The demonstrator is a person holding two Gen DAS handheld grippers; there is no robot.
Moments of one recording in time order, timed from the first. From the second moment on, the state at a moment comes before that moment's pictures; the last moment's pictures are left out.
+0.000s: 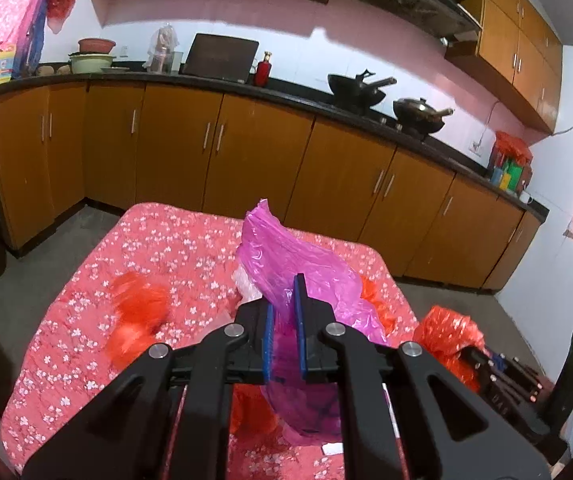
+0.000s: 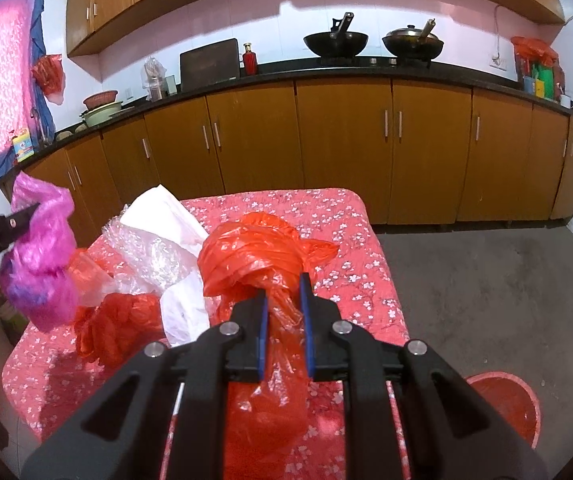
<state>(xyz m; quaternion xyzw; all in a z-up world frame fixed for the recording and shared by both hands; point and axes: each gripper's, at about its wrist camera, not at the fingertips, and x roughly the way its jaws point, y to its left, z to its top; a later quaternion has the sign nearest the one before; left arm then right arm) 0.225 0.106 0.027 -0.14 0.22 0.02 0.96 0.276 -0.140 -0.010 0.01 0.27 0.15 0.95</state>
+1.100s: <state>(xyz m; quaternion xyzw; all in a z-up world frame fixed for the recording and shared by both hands) 0.231 -0.030 0.042 -0.07 0.21 -0.08 0.97 0.240 -0.289 -0.011 0.05 0.25 0.01 0.97</state>
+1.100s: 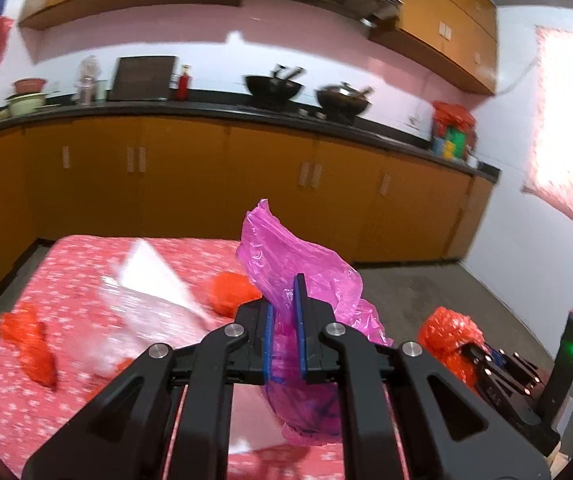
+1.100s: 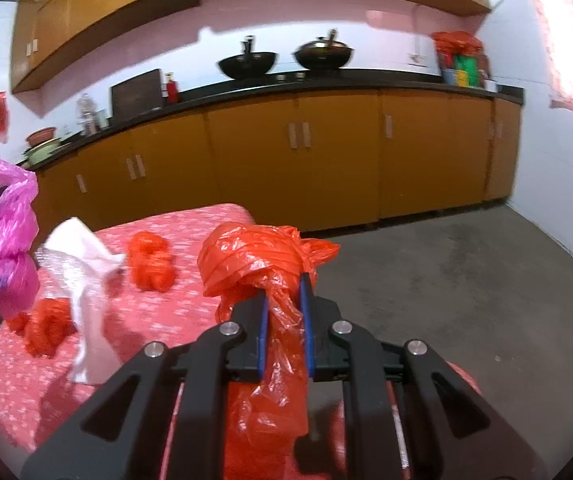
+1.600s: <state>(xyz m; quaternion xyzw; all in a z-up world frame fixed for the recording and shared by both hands) 0.239 -0.194 -0.014 0.00 0.27 -0.21 0.94 0.204 -0.420 -0.059 0.08 0.28 -0.12 0.95</state>
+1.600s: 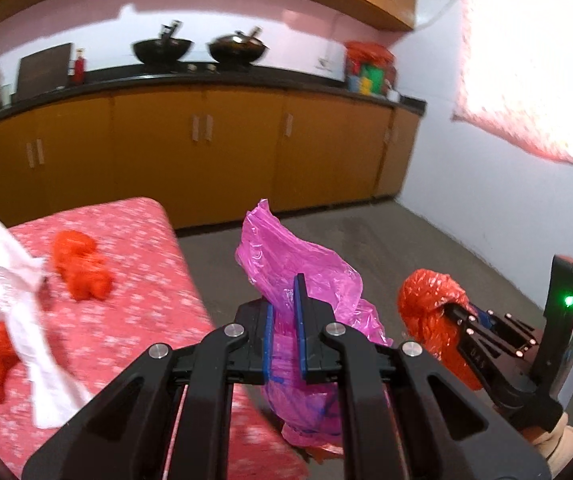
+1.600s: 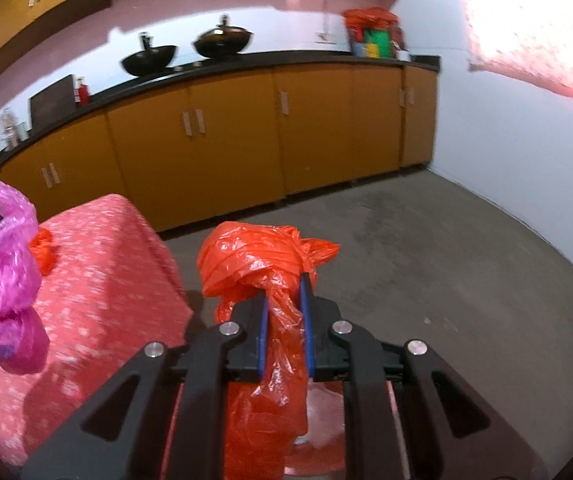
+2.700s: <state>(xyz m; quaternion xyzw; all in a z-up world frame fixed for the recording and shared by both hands) 0.283 -0.317 -0.119 0.06 0.39 -0.25 0.89 0.225 -0.485 -0.141 0.14 0.34 -0.14 0.92</state>
